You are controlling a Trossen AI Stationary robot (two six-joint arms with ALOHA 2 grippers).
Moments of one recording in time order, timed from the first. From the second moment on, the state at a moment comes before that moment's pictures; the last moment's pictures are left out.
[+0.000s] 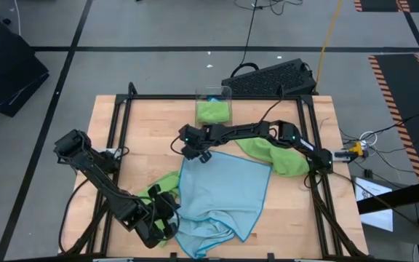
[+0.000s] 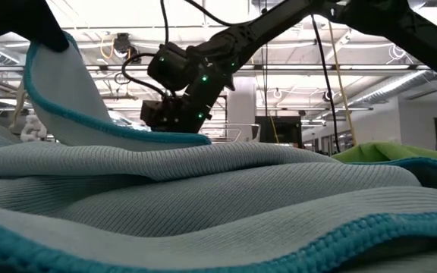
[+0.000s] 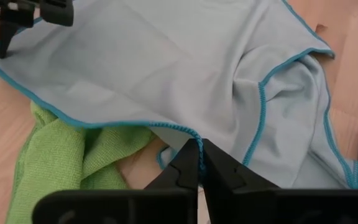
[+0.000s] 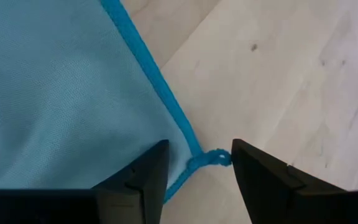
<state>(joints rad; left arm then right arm) -0.79 1.66 1.18 -0.72 -0.65 -1.18 -0.15 2.40 1.85 -0.47 0.08 -0.96</state>
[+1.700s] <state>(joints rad) -0.73 1.66 0.93 -0.12 -0.62 -0.73 0.12 1.82 1.10 -0.54 0.27 -0.33</state>
